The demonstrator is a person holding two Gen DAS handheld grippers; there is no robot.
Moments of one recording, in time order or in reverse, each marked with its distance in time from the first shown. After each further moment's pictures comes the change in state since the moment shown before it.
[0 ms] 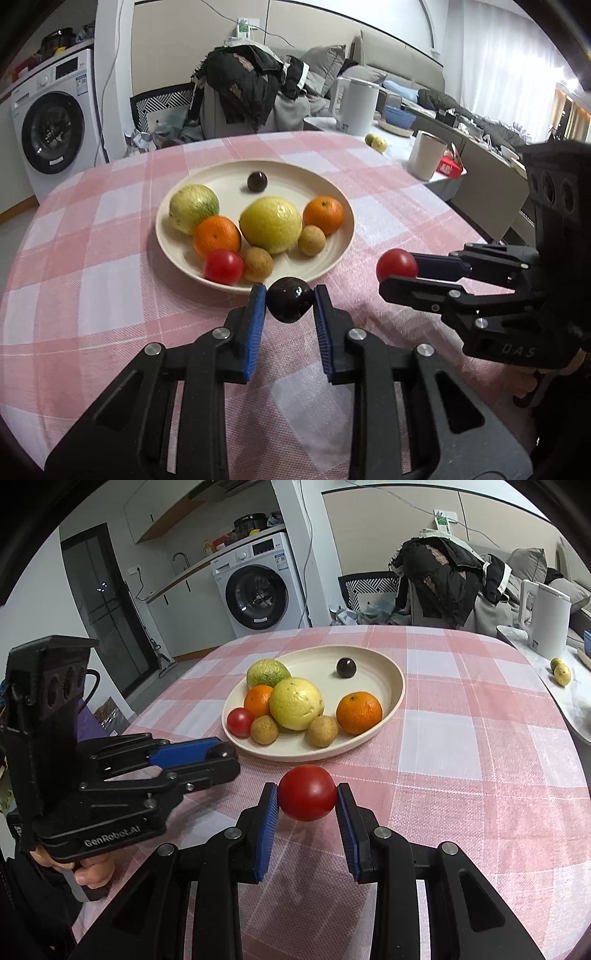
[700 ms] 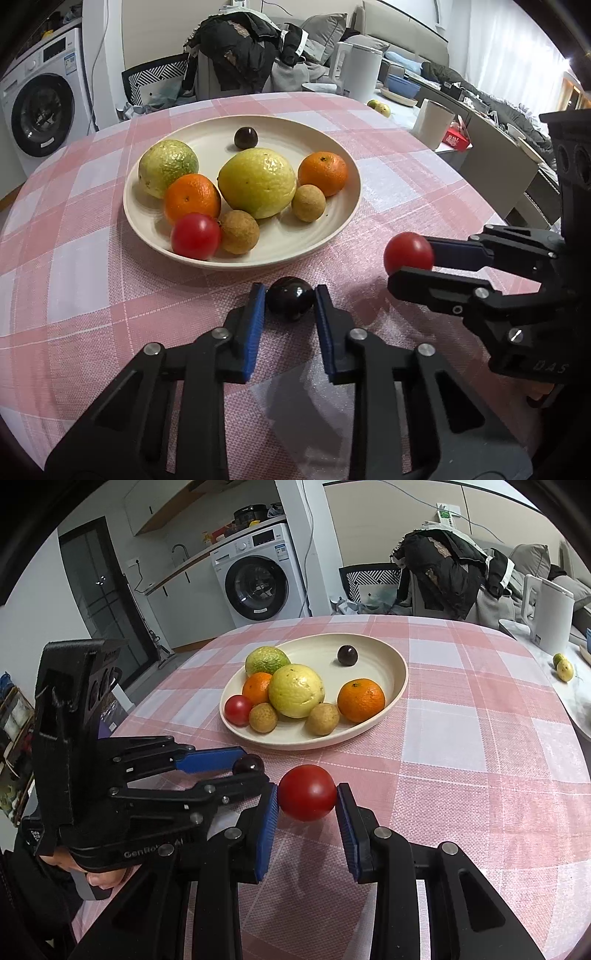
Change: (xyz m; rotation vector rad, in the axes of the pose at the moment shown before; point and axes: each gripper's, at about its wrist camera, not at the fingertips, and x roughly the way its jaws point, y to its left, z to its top) left arm 0.050 -0.009 -0.007 0.004 0.134 -0.002; right arm 0.008 0.001 -0.004 -0.003 0.044 -0.002
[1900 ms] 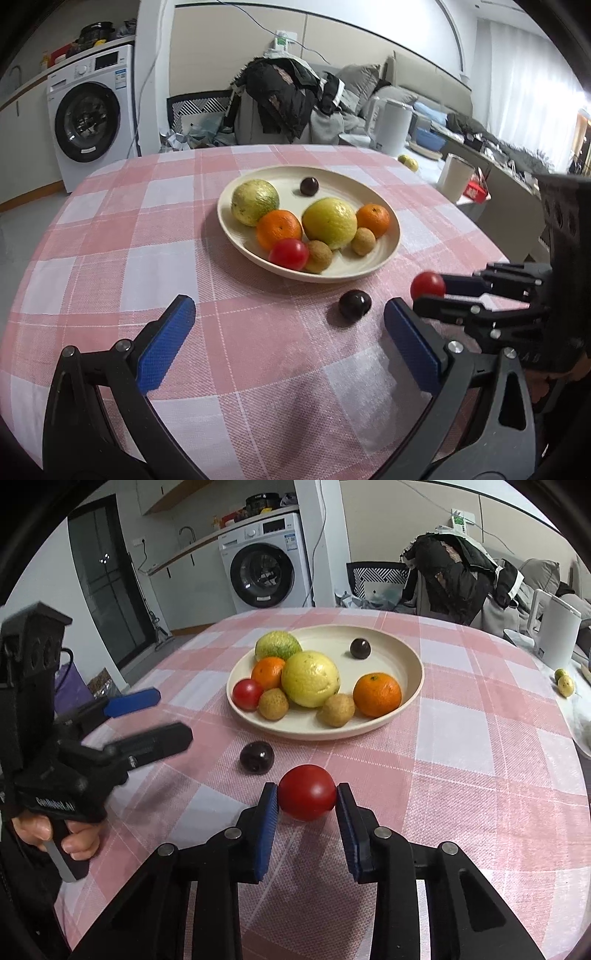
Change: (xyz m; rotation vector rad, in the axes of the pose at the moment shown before) left arm -0.064 0.040 -0.023 -0.091 -0.187 0.093; right arm 0.008 0.018 -0.005 -0.067 0.028 -0.035
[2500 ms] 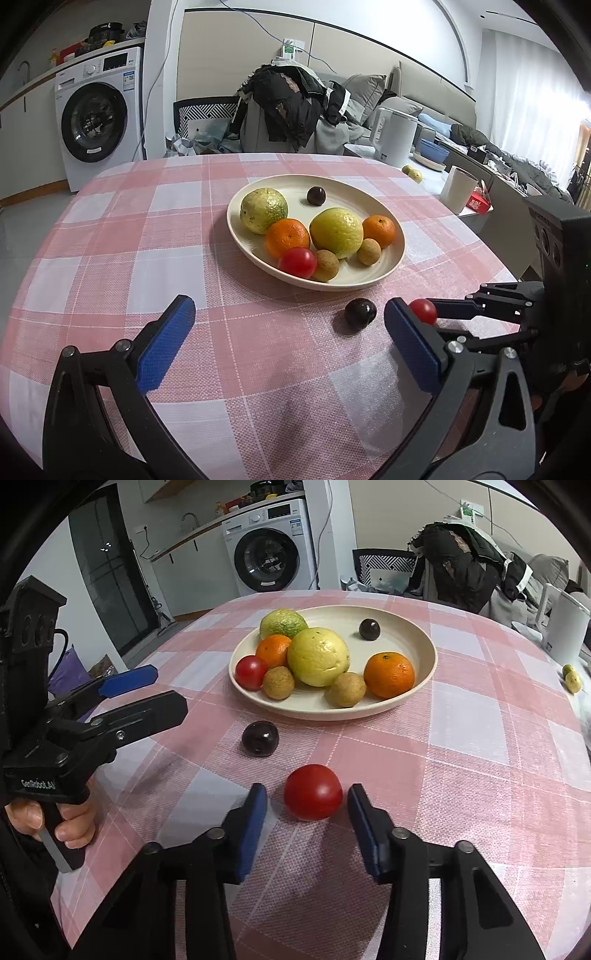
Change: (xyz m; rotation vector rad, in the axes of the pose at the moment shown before) left arm -0.006 0.009 0.001 -0.040 -0.047 0.008; right arm 0.015 0.006 -0.004 -0.024 0.067 -0.003
